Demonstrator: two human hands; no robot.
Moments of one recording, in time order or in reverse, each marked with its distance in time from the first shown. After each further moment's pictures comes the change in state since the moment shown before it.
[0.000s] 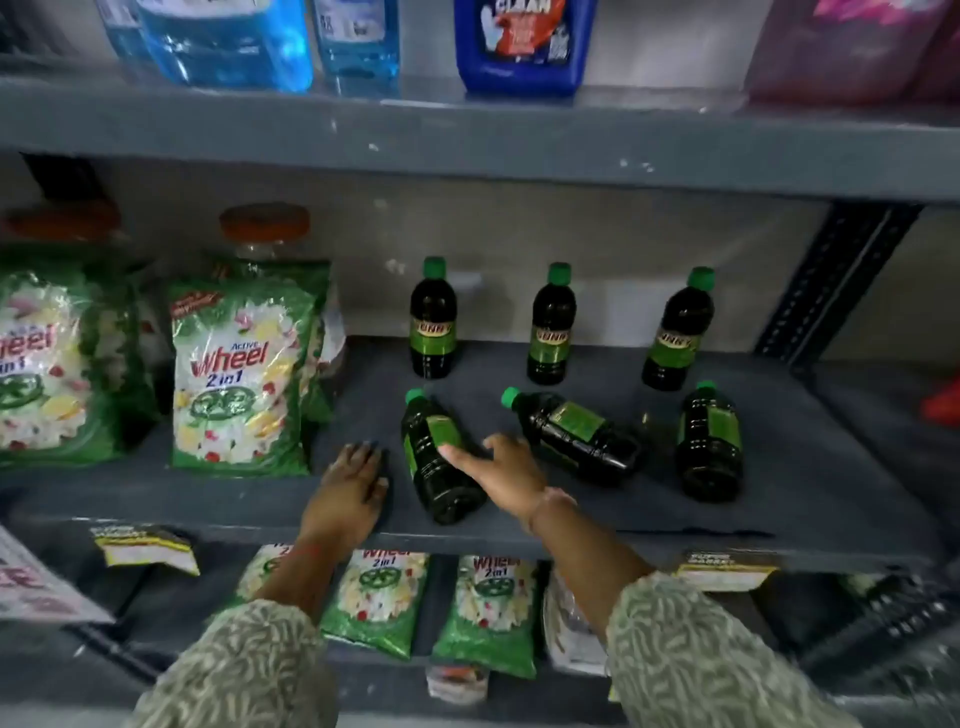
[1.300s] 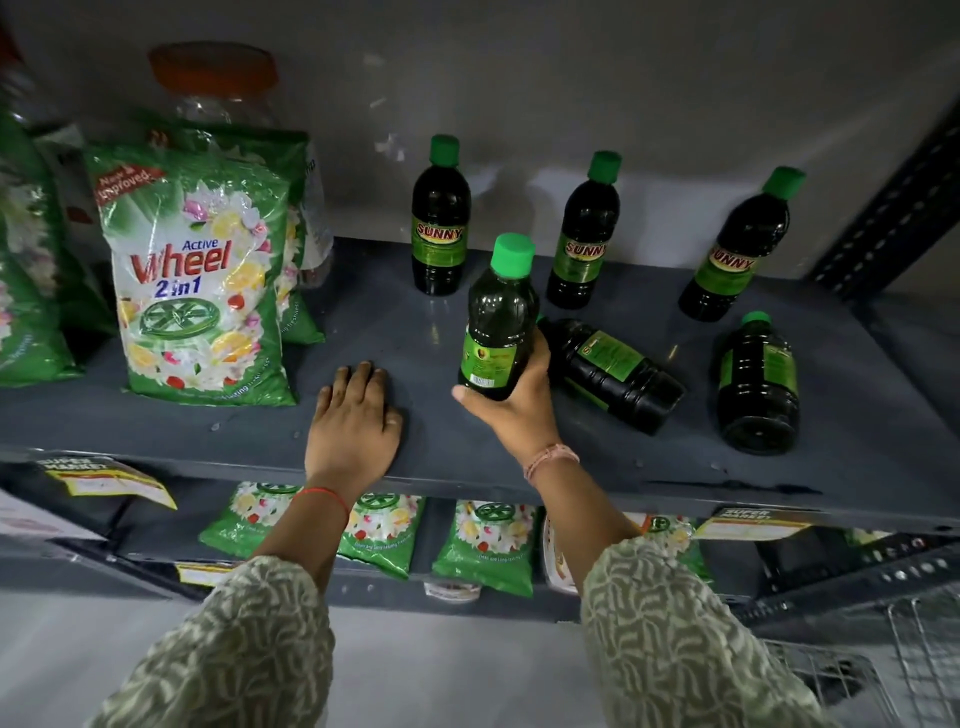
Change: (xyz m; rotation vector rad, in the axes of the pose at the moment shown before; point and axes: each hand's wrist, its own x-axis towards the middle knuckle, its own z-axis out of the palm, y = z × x) left_hand 0.011 0.013 0.017 0.035 0.102 -0.072; right_hand 0.049 0.039 0.033 0.371 0.274 -0.241
